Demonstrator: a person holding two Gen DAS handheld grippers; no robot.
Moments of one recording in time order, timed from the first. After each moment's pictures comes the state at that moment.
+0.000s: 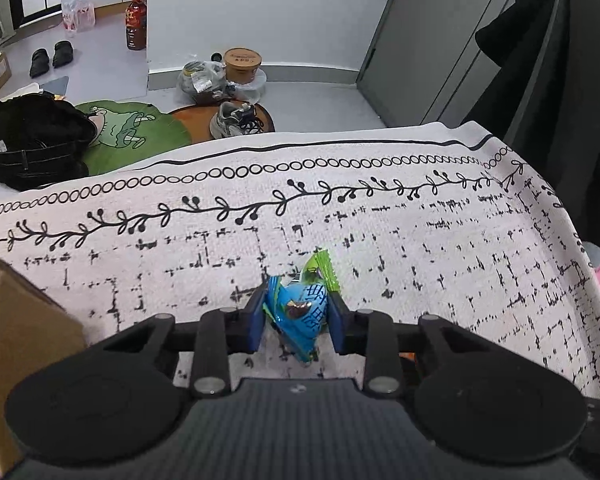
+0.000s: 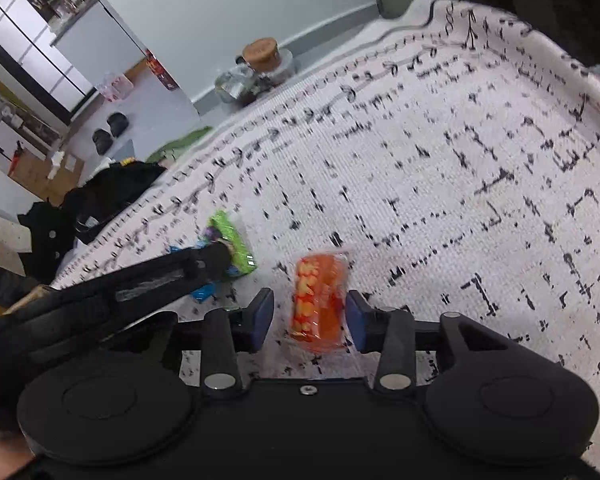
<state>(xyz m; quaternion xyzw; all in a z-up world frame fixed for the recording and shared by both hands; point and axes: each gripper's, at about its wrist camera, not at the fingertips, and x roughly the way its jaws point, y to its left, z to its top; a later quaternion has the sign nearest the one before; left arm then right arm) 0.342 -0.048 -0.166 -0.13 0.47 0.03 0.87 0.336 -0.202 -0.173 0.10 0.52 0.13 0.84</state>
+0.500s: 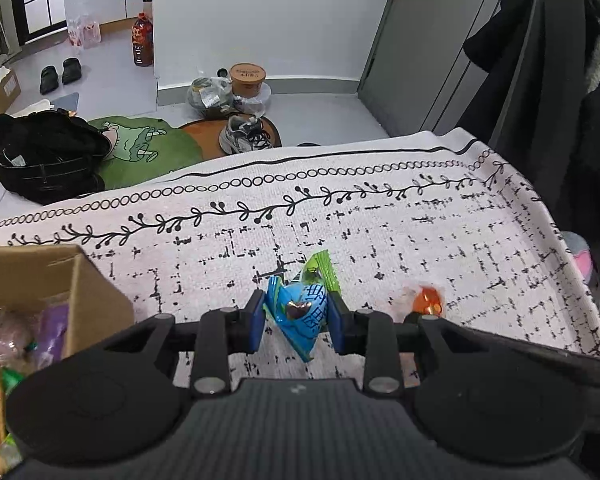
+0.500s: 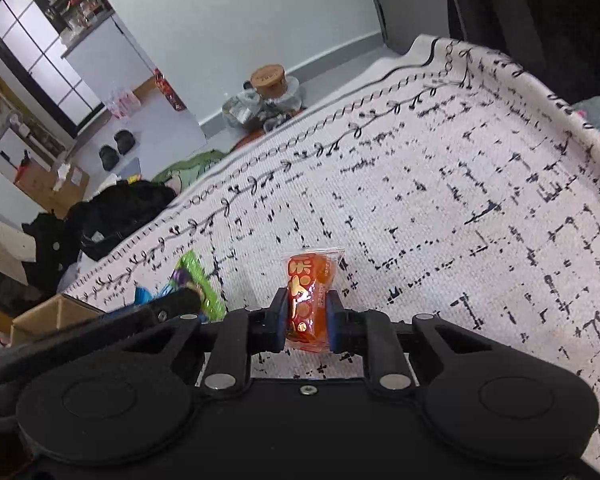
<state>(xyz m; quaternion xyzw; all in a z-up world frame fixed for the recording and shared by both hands) 0.305 -0.048 -0.128 -0.11 0.46 0.04 0.88 0.322 -0.211 -0.142 0.11 0.48 0.13 0.86</state>
